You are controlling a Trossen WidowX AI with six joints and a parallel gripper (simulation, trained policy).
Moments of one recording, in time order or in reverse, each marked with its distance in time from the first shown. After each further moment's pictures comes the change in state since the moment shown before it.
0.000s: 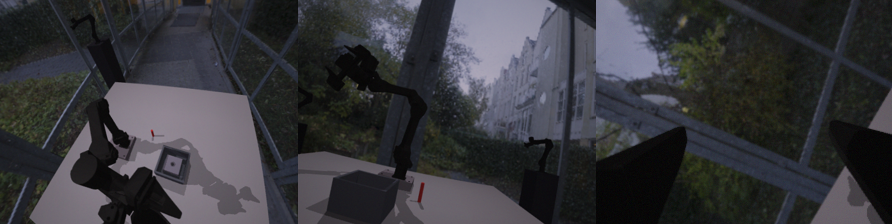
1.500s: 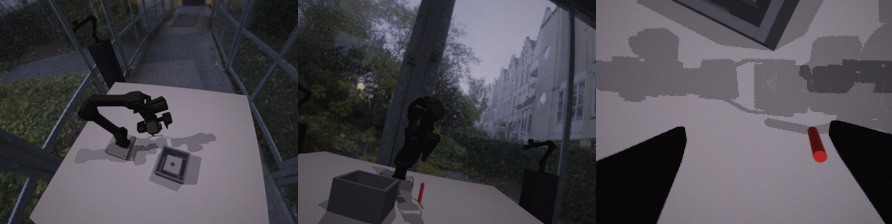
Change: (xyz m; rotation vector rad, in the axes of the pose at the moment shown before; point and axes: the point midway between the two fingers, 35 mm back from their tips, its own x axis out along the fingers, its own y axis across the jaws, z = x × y) arm -0.191 -0.078 -0.384 -0.011 0.700 -1.138
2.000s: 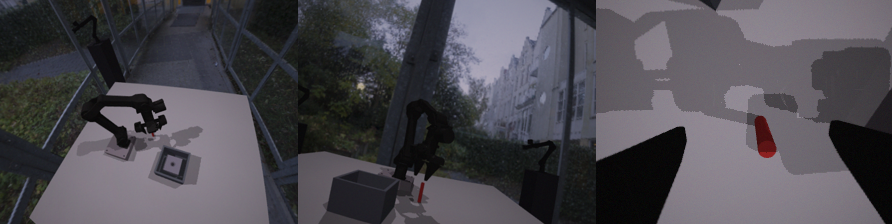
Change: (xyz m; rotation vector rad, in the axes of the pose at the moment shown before) arm 0.048 -0.051 -0.045 -0.132 -0.011 -0.217
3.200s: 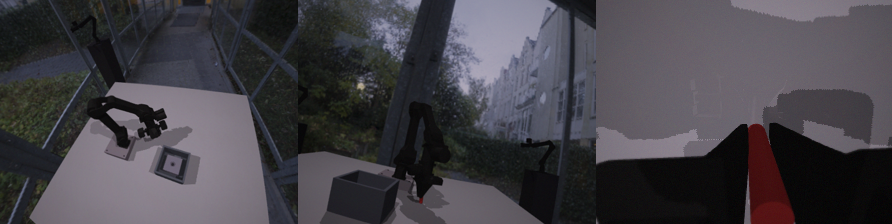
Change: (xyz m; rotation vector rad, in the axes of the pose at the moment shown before) arm 0.076 -0.001 -0.022 -0.054 0.081 0.025
